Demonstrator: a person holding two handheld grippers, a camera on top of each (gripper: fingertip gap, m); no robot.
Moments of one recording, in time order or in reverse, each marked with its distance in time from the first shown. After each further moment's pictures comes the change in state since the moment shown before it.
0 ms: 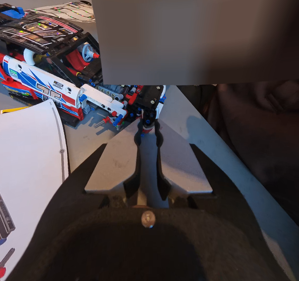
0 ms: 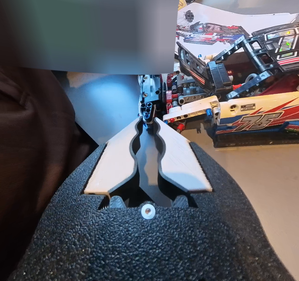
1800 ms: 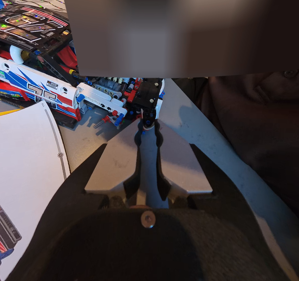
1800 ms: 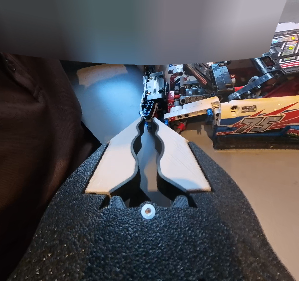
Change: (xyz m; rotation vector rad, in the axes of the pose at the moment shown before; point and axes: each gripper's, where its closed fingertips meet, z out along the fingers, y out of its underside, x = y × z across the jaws) left arm -0.002 0.003 0.001 -0.049 0.070 0.012; right arm -0.002 0.002 -0.002 0.028 -0.044 -0.042
